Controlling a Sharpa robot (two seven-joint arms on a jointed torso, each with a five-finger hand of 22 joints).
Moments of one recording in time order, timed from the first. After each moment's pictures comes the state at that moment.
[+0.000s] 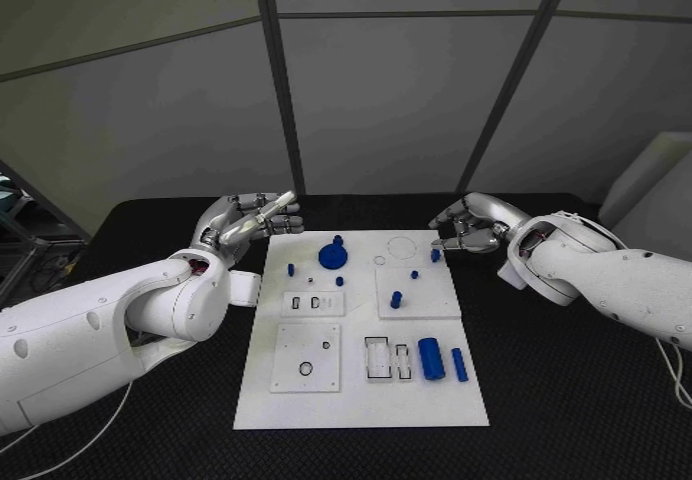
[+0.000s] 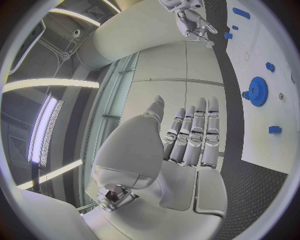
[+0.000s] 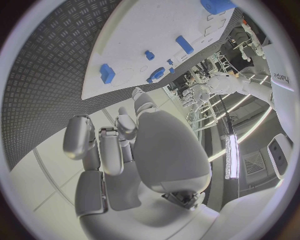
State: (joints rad) left arm 1.14 -0.90 0.08 1.60 -0.06 -0.44 0.42; left_hand 1.38 0.02 0.05 0.10 0.05 0.89 0.23 0.10 0.07 0.94 0.19 0.11 0.07 1.06 0.13 0.14 0.17 0.20 0.85 0.24 0.38 0.17; right arm 1.19 -0.87 0.08 1.34 -1.25 -0.30 0.04; right_hand 1.46 -0.07 0.00 0.17 0.31 0.95 0.15 0.07 0.07 1.27 0.07 1.20 1.10 1.47 -0.01 1.49 1.31 0.09 1.32 0.11 1.39 1.18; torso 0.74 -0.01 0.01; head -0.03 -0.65
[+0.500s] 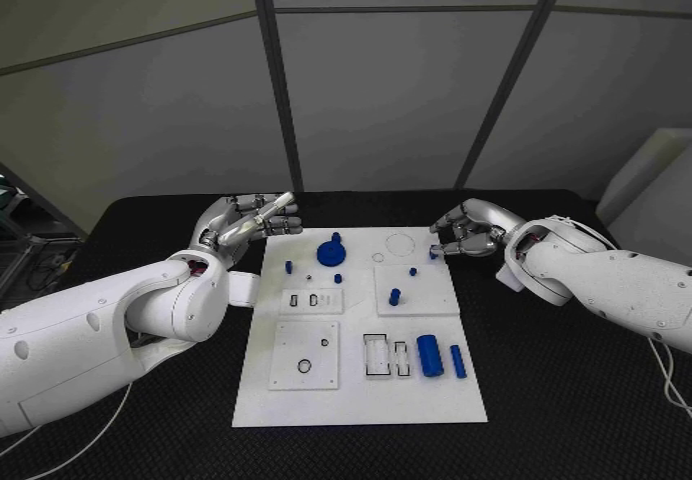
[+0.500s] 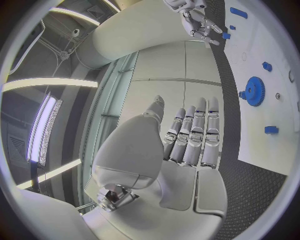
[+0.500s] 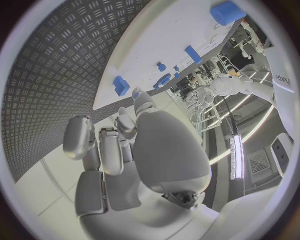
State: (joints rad) left arm 1.13 -0.89 0.08 1.60 -0.06 -0.44 0.42; left_hand 1.38 0.02 0.05 0.10 0.05 0.89 0.23 0.10 0.07 0.94 0.19 0.11 0.07 1.06 0.13 0.14 0.17 0.20 0.85 0.24 0.38 0.18; right arm 1.16 -0.84 0.08 1.27 -1.24 -0.28 0.06; right_hand 1.47 -0.07 -0.01 0.16 0.29 0.91 0.16 0.07 0.07 1.27 0.07 1.19 1.10 1.47 -0.01 1.49 1.31 0.09 1.32 0.11 1.39 1.18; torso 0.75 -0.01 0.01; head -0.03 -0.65
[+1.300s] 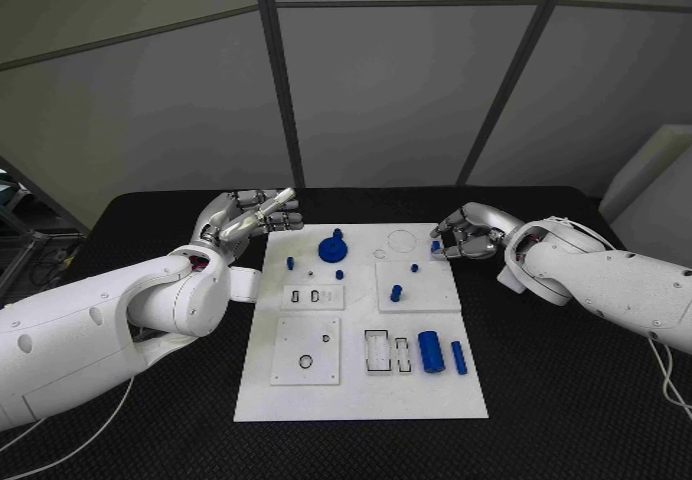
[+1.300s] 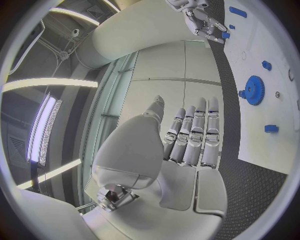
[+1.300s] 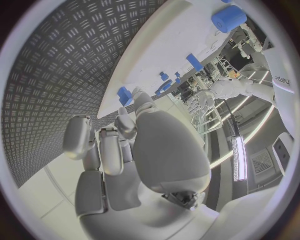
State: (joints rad) left arm 1.13 -0.89 0.08 1.59 -0.06 -0.44 0.42; left_hand 1.38 0.02 0.05 0.10 0.05 0.89 0.23 0.10 0.07 0.94 0.19 0.11 0.07 1.06 0.13 0.14 0.17 0.20 0.85 0.24 0.38 0.18; right arm 1.15 -0.82 0.08 1.24 -1.25 -0.24 0.06; right_hand 1.48 -0.07 -0.02 0.16 0.28 0.92 0.16 0.08 0.07 1.26 0.07 1.20 1.11 1.47 -0.01 1.49 1.31 0.09 1.32 0.11 1.39 1.18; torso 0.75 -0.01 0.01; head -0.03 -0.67
